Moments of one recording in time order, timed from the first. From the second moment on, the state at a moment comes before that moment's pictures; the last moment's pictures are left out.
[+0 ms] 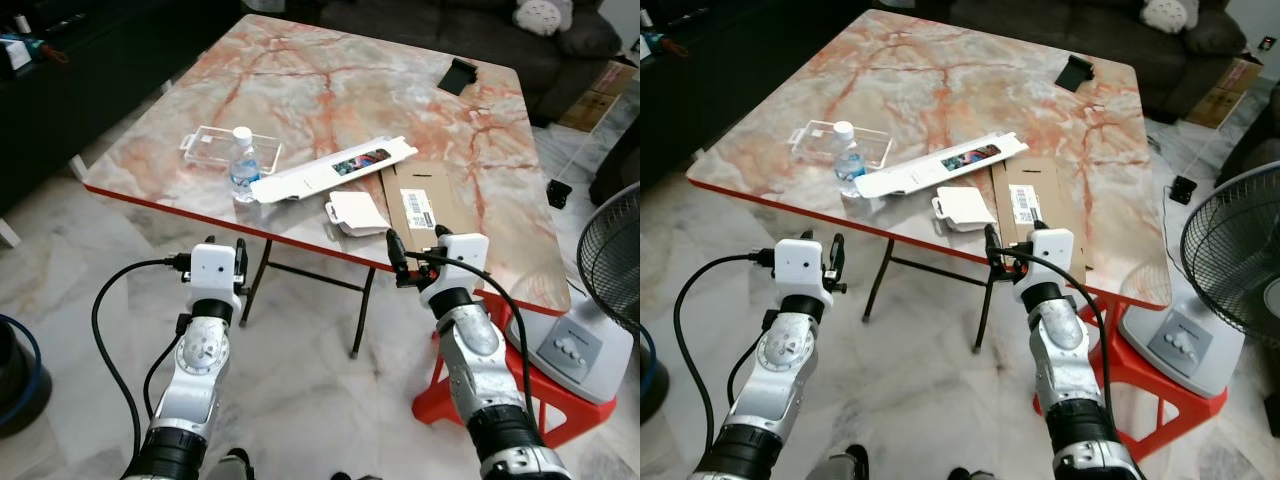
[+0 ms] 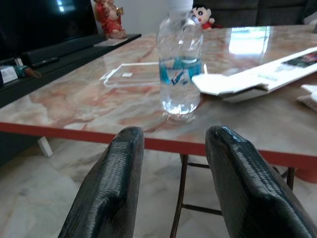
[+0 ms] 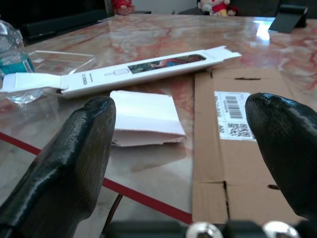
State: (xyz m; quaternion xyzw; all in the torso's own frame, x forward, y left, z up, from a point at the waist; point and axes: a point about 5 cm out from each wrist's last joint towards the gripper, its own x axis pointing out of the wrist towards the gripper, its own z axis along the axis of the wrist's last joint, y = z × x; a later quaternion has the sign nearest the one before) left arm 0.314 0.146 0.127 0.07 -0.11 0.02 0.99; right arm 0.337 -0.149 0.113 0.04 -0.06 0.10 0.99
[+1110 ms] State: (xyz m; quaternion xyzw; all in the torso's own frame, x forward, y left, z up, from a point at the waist) left arm 0.313 0.136 0.124 0.06 -0.10 0.00 0.99; right arm 0.337 -0.157 0.110 0.03 -0.05 0.09 0.99
